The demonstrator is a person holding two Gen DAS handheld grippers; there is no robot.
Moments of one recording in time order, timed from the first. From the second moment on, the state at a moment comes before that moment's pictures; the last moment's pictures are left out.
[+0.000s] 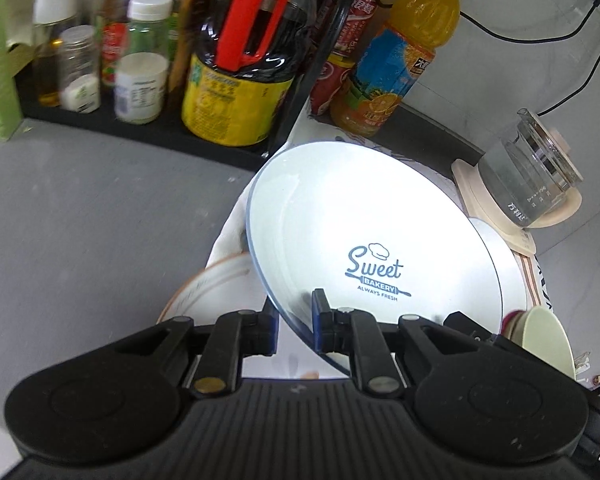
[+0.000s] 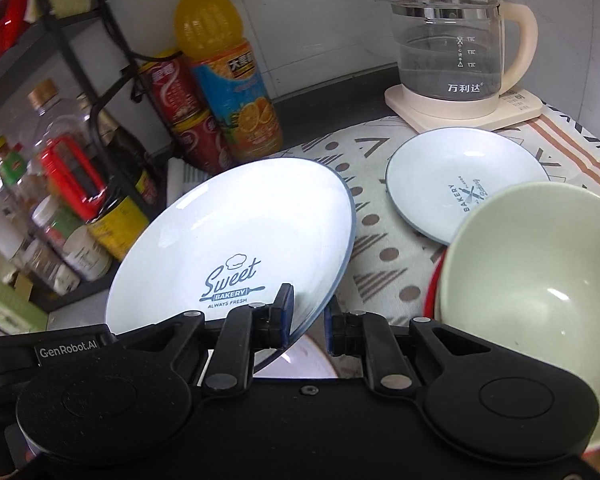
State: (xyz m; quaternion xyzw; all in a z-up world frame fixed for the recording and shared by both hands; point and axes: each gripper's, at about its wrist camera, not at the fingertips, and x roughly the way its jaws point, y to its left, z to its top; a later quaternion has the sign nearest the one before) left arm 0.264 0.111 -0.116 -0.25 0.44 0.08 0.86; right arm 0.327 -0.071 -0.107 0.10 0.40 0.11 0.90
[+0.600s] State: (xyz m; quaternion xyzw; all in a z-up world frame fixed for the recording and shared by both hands) left arm 0.186 0.086 -0.125 -0.27 0.45 0.13 0.84; right arm 0.264 -0.090 -0.120 0.07 0.41 0.15 0.90
